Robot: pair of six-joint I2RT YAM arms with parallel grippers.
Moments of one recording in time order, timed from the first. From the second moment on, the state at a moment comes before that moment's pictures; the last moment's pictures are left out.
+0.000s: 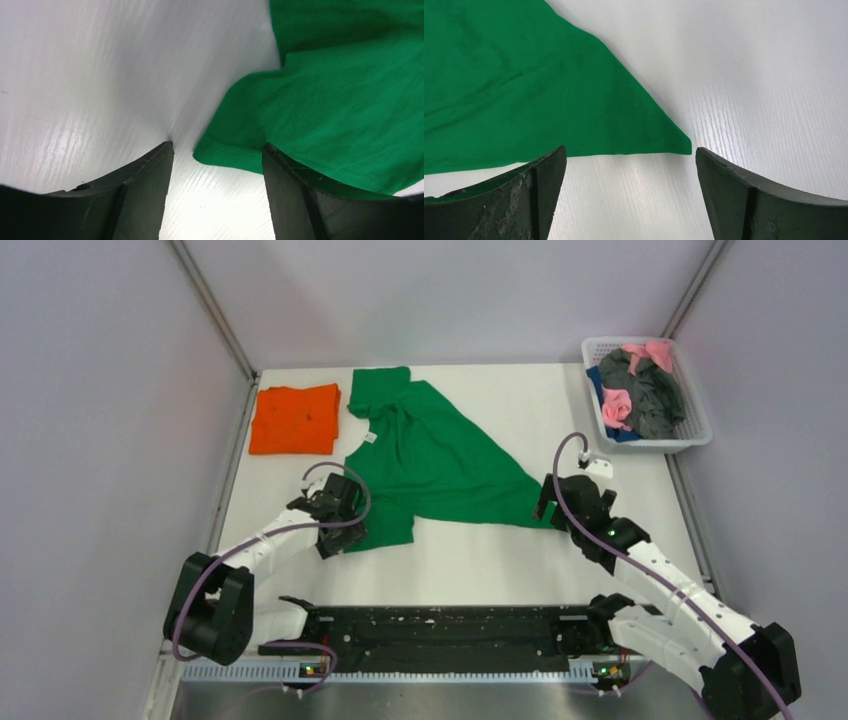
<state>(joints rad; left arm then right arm) -0.37 1.26 0.61 -0.59 -0.23 -0.86 0.48 0.87 0.55 -0.44 0.46 0.59</state>
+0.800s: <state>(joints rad) -0.37 1.36 0.69 -0.59 -0.16 -0.78 0.48 0.87 0.55 -0.44 0.47 0.60</state>
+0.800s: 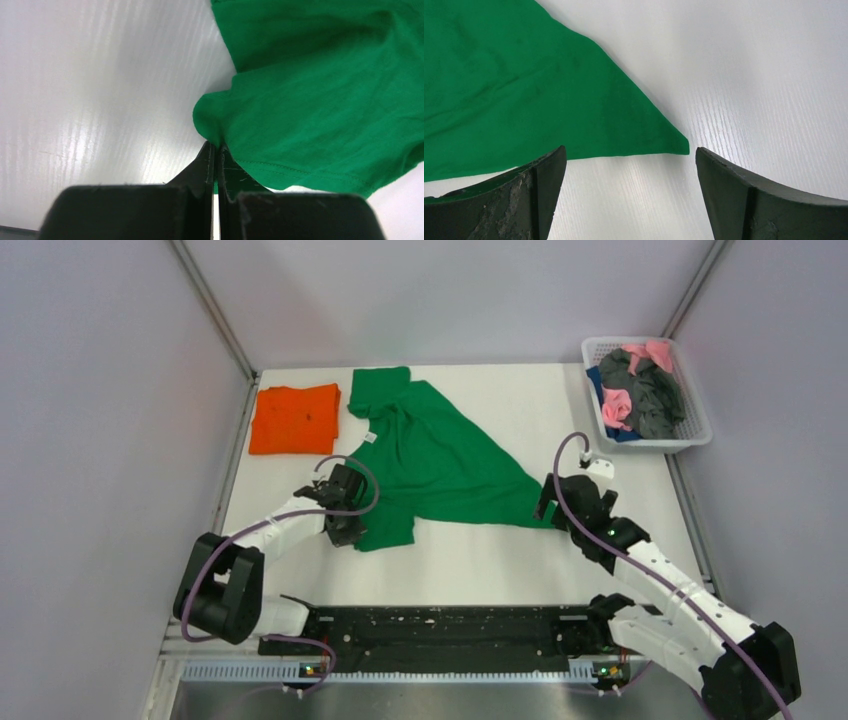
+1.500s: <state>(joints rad) -0.37 0.96 0.70 -0.77 -0.28 -0.80 0.48 0.84 0.51 -0.62 0.47 0.77</state>
